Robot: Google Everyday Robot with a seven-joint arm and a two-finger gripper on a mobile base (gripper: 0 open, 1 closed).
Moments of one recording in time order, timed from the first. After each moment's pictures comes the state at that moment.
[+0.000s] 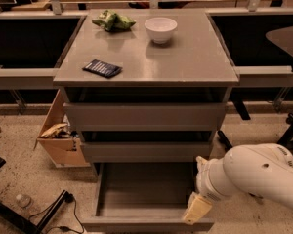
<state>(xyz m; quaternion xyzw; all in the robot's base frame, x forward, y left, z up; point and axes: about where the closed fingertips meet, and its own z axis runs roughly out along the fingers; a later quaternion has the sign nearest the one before) 0.412 -0.140 0.633 -0.55 0.81 0.05 0.20</state>
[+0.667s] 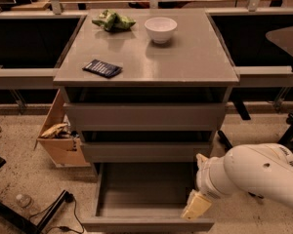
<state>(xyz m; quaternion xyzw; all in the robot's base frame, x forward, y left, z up) 0.419 -0.138 0.636 -0.55 0.81 0.05 0.21</state>
